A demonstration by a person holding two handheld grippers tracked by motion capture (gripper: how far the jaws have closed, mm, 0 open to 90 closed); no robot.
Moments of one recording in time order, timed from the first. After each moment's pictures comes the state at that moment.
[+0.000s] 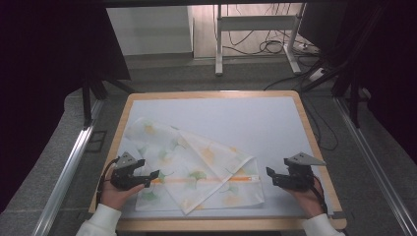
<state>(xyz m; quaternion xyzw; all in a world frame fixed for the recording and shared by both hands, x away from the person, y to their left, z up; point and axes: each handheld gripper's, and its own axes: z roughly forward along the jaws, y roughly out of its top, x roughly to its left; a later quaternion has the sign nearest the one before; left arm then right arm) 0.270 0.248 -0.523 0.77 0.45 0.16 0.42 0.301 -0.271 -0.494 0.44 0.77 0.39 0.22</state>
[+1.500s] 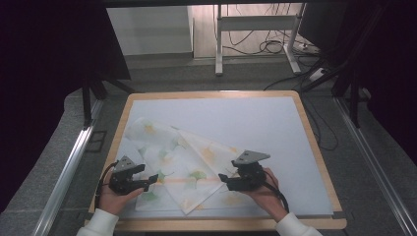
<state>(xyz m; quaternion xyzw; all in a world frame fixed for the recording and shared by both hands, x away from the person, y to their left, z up) 0.260 0.247 -0.522 0.78 0.46 0.15 0.40 0.293 -0.137 -0.477 0.30 0.85 0.41 0.13</state>
